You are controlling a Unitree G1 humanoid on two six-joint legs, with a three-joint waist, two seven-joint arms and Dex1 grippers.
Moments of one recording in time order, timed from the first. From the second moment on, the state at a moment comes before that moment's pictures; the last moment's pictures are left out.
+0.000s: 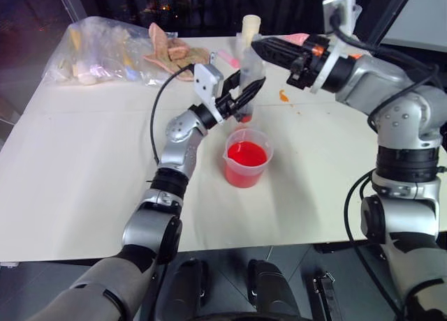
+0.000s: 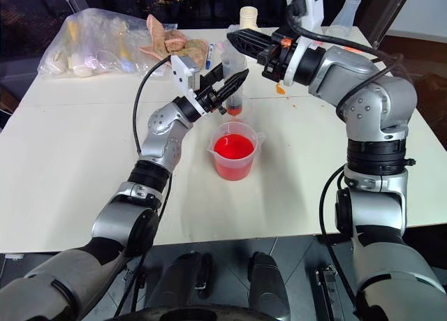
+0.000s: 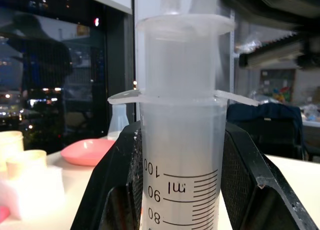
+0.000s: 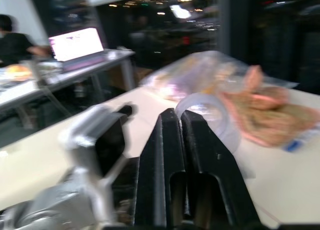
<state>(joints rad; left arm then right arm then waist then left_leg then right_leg) -0.95 0.01 0.04 0.71 -0.31 -0.28 -0.78 -1.01 -0.53 -0.09 0.03 0.77 0.87 0.64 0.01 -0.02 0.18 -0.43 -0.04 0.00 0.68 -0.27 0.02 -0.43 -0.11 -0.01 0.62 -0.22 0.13</state>
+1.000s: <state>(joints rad) -0.96 0.01 0.05 0.73 -0.31 -0.23 -0.81 -1.07 -0.54 -0.05 0.09 0.65 0.95 0.71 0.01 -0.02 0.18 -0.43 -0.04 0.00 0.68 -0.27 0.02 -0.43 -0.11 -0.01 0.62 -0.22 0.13</state>
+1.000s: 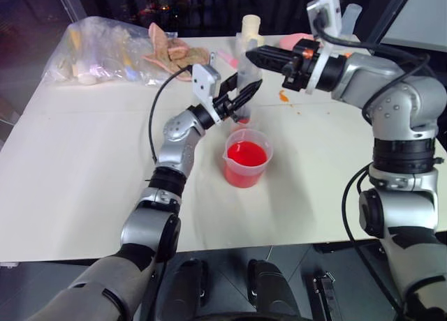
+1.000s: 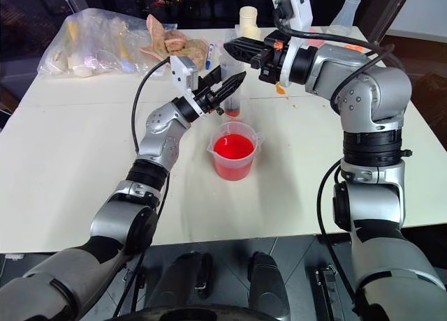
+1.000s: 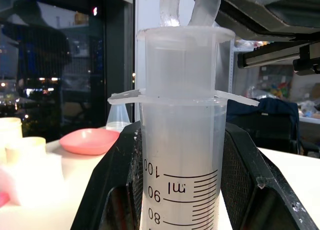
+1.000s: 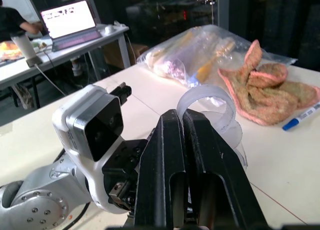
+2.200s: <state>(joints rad) -0.96 0.02 0.05 0.73 -0.30 -0.22 -0.80 -1.07 -0.55 -0.04 0.10 0.60 0.98 0.76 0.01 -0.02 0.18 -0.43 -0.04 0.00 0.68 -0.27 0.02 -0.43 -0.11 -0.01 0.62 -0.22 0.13</state>
